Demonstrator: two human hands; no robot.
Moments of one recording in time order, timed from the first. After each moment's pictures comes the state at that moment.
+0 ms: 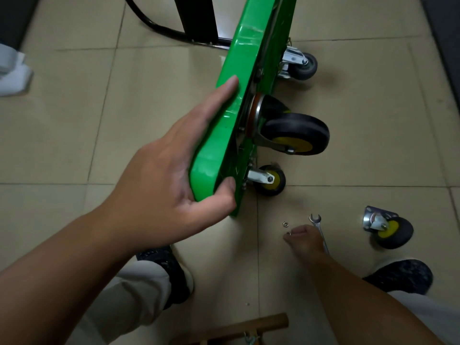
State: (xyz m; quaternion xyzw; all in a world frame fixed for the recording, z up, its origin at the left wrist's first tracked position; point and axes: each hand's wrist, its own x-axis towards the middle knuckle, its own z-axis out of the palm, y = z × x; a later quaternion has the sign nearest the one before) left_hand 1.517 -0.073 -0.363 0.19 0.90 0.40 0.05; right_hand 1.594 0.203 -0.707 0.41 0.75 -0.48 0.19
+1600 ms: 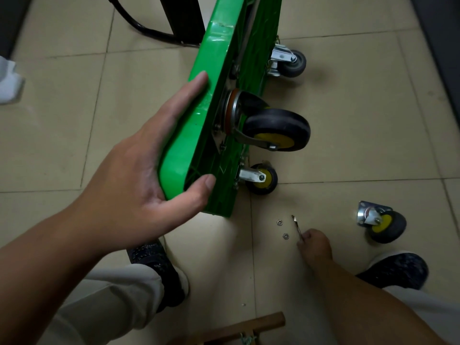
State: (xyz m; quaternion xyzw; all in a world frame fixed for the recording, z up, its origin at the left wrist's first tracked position) left_hand 1.517 -0.072 -0.362 0.20 0.90 0.39 0.04; right_hand 1.609 0.244 -0.711 0.32 0.87 -0.29 0.25
